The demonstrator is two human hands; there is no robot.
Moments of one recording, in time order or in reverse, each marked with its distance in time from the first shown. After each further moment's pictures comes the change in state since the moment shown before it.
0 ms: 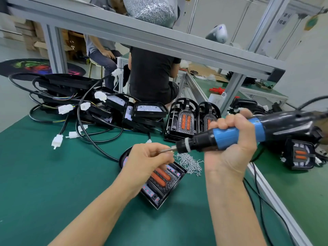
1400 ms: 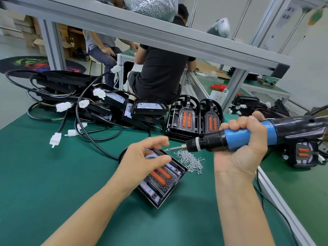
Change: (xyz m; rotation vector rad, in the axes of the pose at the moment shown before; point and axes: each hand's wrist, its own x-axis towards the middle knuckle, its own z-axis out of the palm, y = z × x) left_hand 0.007 -0.019 -0.016 0.084 0.009 0.071; right_hand 0.011 -0.006 -0.019 -0.031 0.042 -0.046
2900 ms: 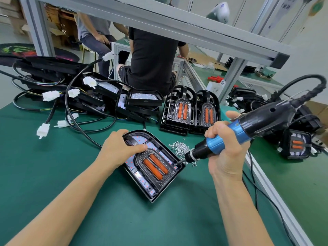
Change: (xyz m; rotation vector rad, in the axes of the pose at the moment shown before) left_hand 0.035 -0.039 -0.032 0.587 0.224 -0.281; right_hand 0.005 0.014 -0.049 -0.443 -0.208 -0.075
